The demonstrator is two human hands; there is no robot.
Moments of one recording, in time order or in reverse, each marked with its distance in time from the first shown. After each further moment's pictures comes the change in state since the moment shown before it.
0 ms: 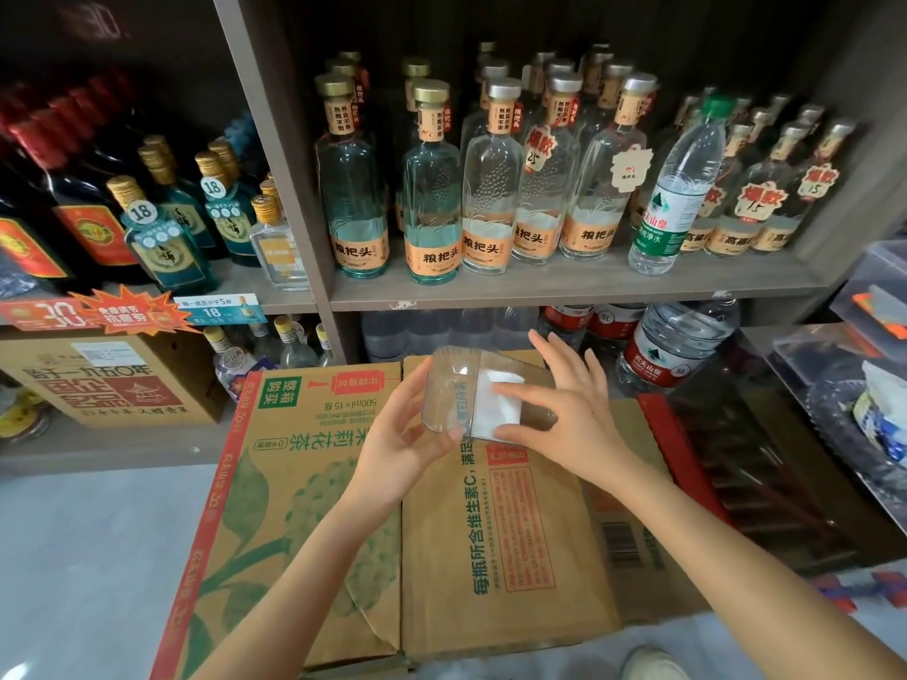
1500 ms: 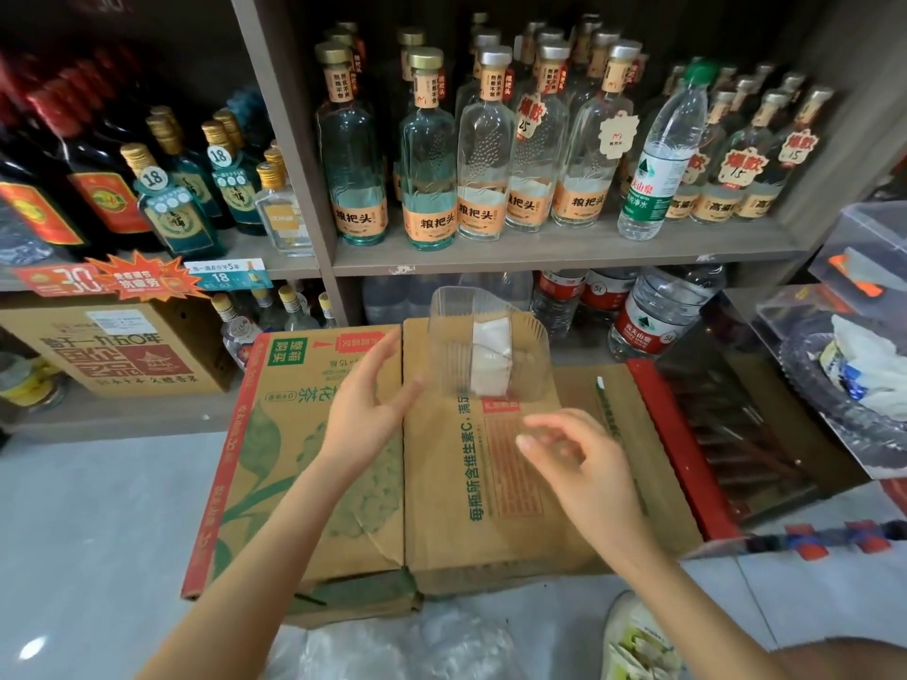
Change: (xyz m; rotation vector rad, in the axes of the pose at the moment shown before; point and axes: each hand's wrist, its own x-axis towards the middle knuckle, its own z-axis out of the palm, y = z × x) left_hand -0.029 -0.002 -0.024 0.444 0.181 -0.025; right_hand -0.112 -0.066 -0.012 0.547 0.166 0.337
